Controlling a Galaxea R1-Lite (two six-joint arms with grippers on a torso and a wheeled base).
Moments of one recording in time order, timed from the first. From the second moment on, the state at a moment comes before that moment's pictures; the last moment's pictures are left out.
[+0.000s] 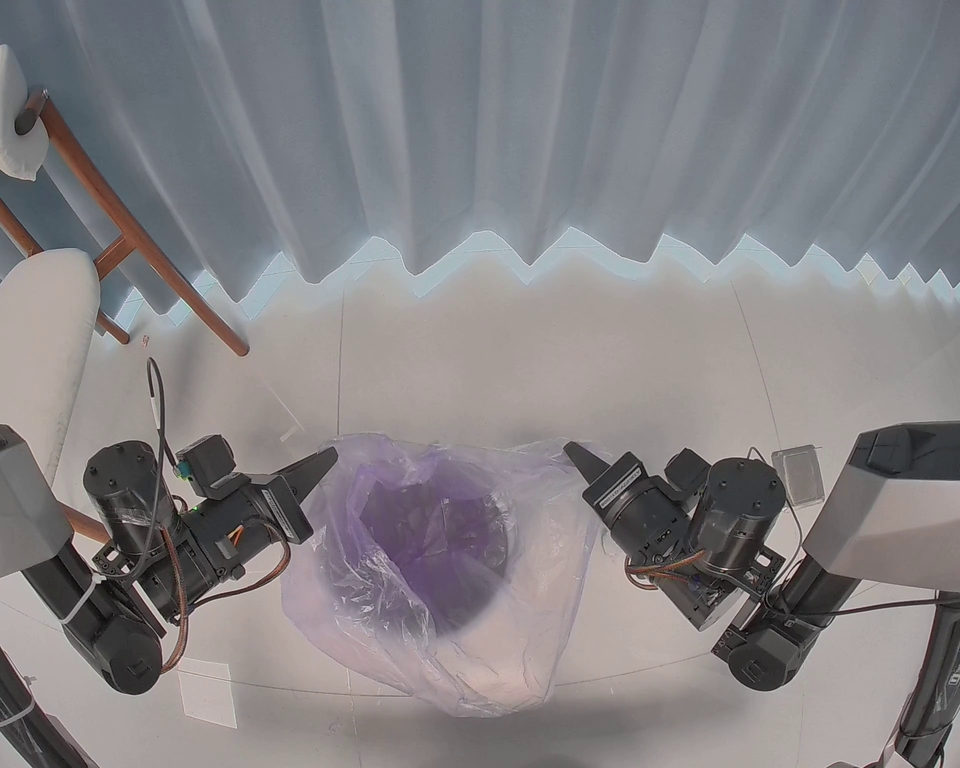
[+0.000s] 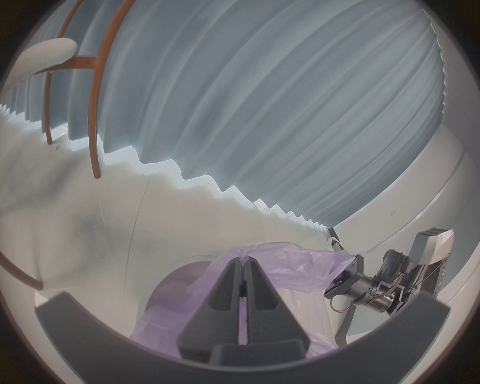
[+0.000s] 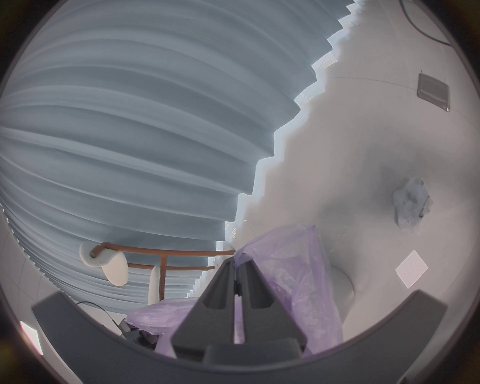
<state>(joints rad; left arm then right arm) -0.33 1.86 -0.30 -1.55 -0.25 -0.43 0.69 2.15 -0.61 -1.55 -0.18 0.99</state>
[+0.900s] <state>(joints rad) -0.27 1.96 -0.40 -1.55 -0.23 -0.56 0.59 2.22 -0.72 -1.55 -0.19 1.01</state>
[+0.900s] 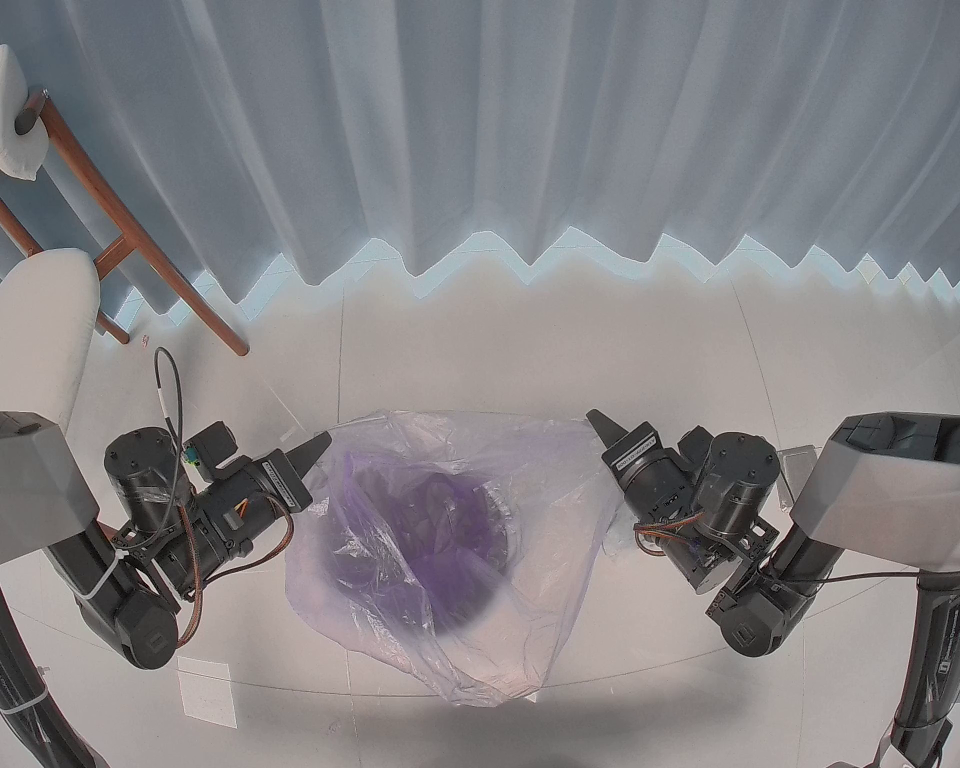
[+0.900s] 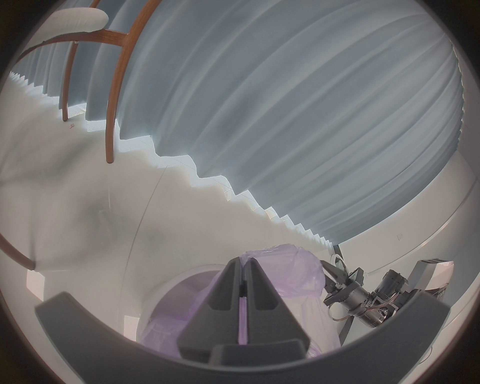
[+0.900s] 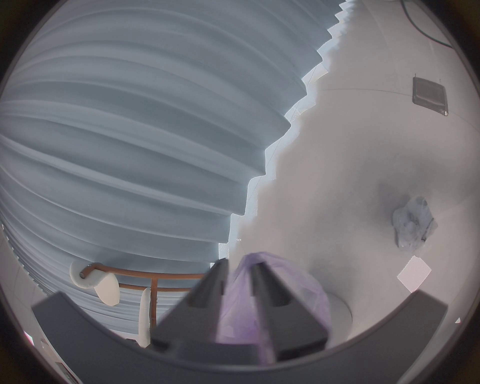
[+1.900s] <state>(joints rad) -0.21 2.04 -0.53 -1.55 -0.02 -0.57 0.71 1.99 -0.57 -1.55 -0.11 1.00</state>
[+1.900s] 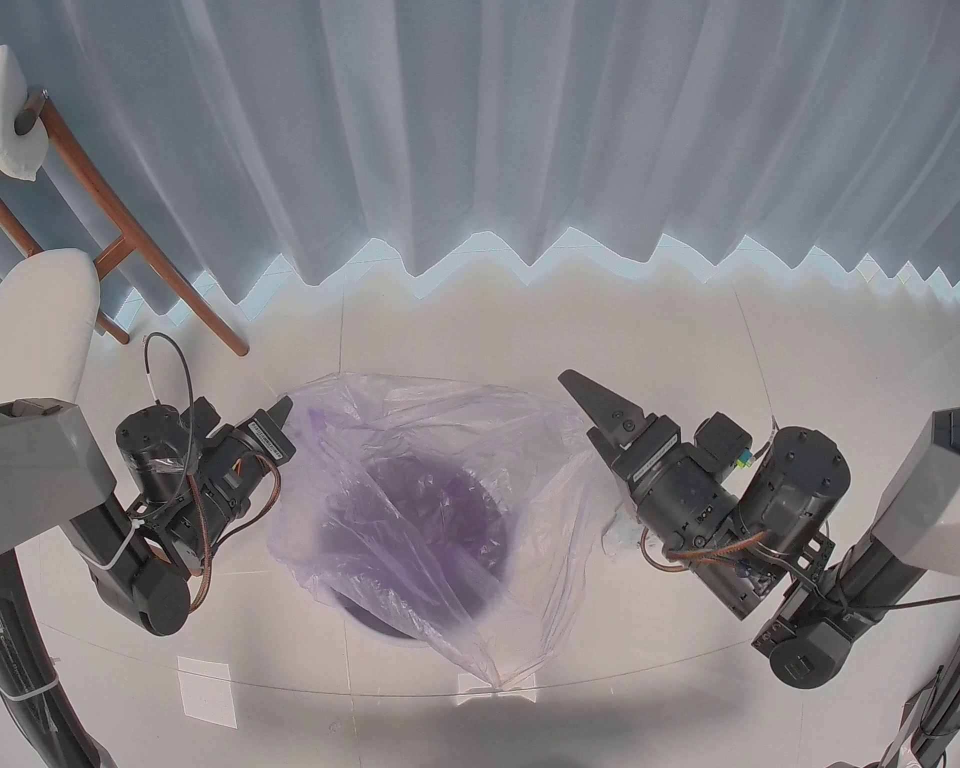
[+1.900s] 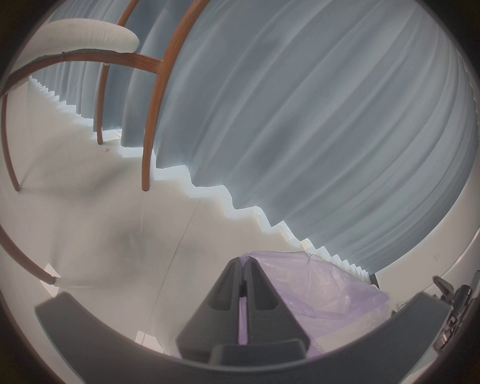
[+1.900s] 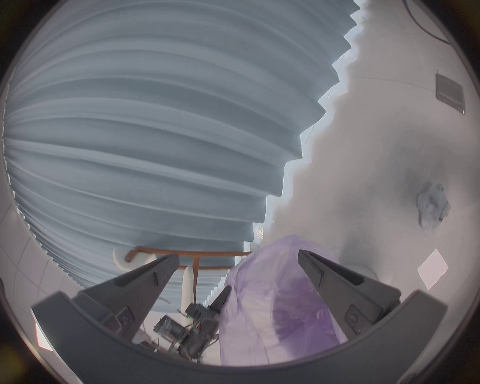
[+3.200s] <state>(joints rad) -0.20 1.69 -0.43 -1.20 -0.24 -0.60 0.76 2.05 -0.37 -1.55 -0.03 0.67</state>
